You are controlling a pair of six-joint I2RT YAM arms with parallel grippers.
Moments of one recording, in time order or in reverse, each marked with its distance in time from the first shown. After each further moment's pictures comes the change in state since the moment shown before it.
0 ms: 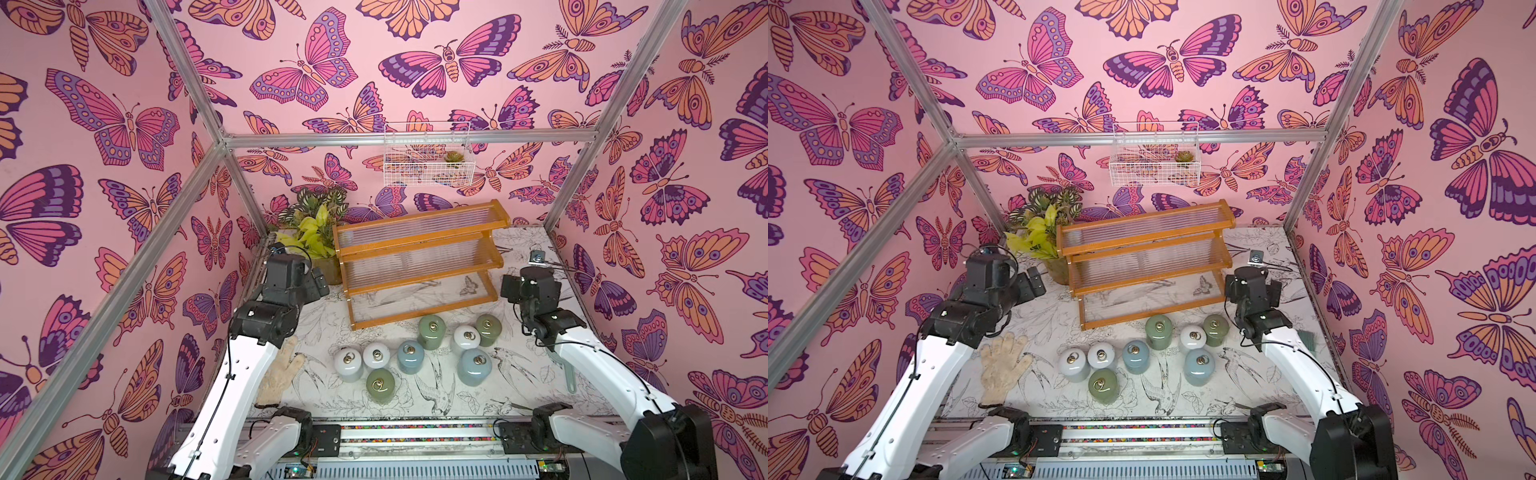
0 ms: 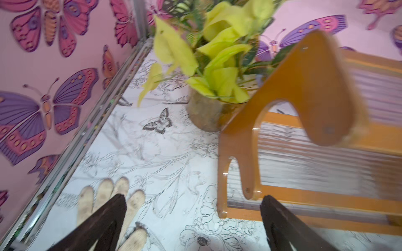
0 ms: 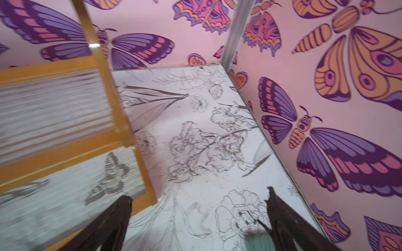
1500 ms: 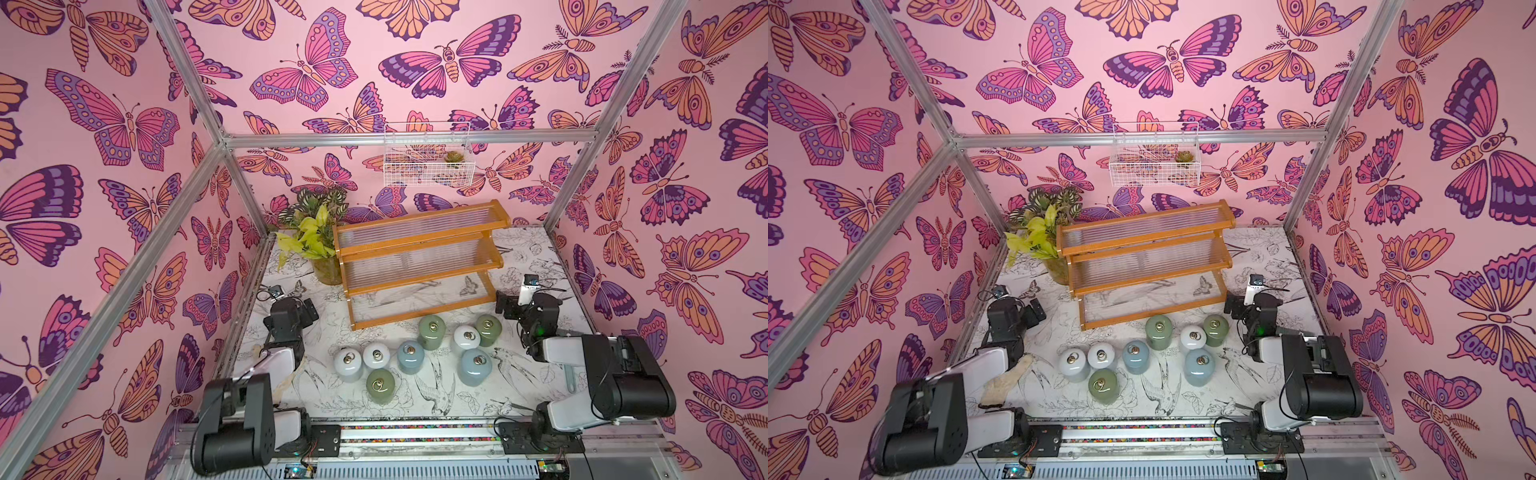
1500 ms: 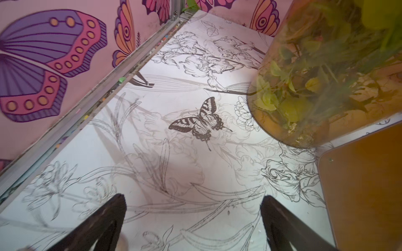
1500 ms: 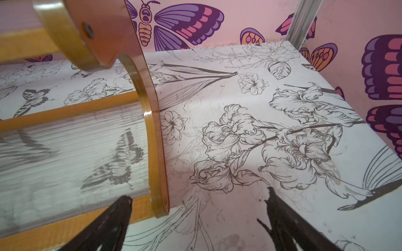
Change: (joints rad) left arm 0.296 0.343 -0.767 1.295 0.143 0.233; right arm -0.233 0.383 -0.379 0.933 -0.573 -0.115
